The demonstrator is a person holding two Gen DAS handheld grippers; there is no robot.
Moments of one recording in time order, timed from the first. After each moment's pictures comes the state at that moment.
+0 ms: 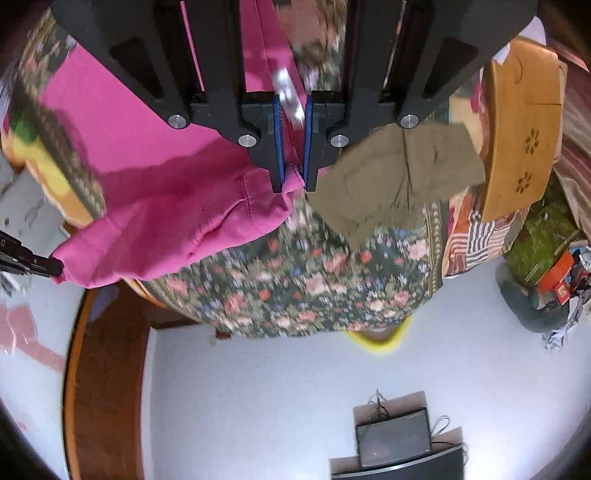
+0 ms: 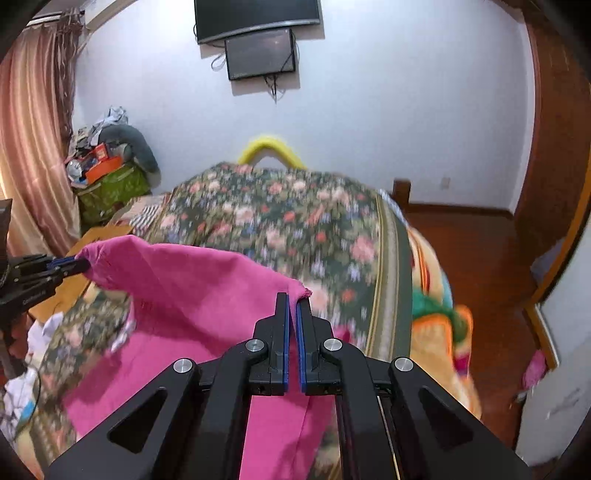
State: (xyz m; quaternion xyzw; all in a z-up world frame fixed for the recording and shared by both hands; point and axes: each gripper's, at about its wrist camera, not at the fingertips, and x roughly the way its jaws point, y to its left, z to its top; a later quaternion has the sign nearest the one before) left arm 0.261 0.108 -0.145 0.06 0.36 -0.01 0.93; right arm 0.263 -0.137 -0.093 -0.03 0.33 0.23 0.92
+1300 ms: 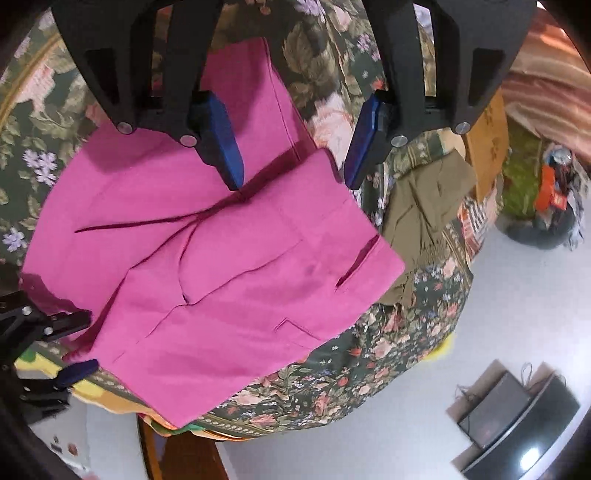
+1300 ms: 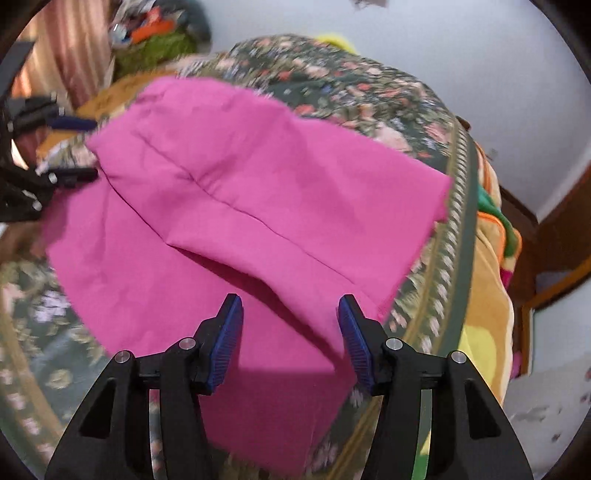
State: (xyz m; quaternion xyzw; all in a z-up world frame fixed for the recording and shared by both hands) left arm 0.193 0.047 -0.236 0.29 0.44 -0.06 0.85; right arm 0.191 -0.093 -0.214 -0.22 0.45 0.27 0.82
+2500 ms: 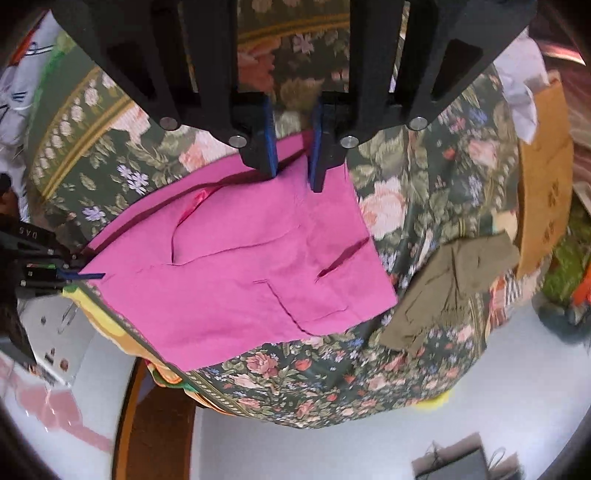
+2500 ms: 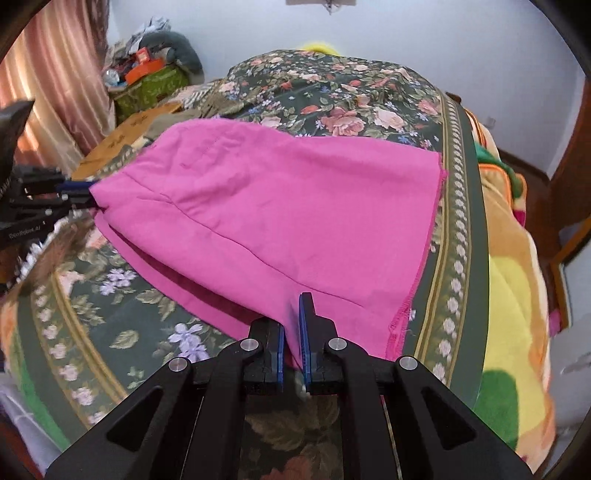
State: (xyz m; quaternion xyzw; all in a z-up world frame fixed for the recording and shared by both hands) left arm 0.137 0.071 -0.216 0.08 0.48 -0.08 0.87; right arm 0.137 -0.121 -0.203 -0.09 0.45 0.29 0.84
